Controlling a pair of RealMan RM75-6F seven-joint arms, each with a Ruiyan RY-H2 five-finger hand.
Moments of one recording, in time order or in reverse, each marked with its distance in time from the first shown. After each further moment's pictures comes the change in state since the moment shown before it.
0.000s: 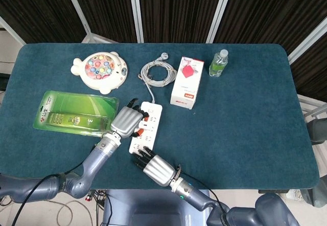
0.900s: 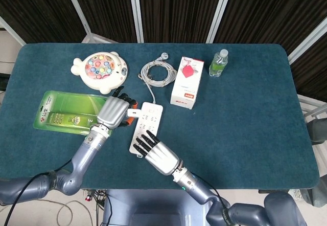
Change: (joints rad) left arm 0.054 0.076 -0.023 -0.003 0.042 0.077 -0.060; right arm -0.004 0.079 0.143 -0.120 -0.009 0.154 -0.147
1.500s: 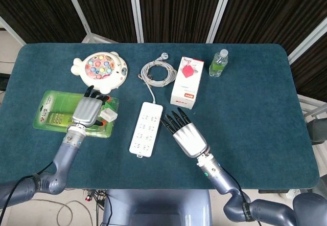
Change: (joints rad) left arm 0.095 0.042 0.052 0.097 -0.070 0.009 -0.014; right arm -0.068 0.211 0.056 -0.124 0.095 0.056 -0.025
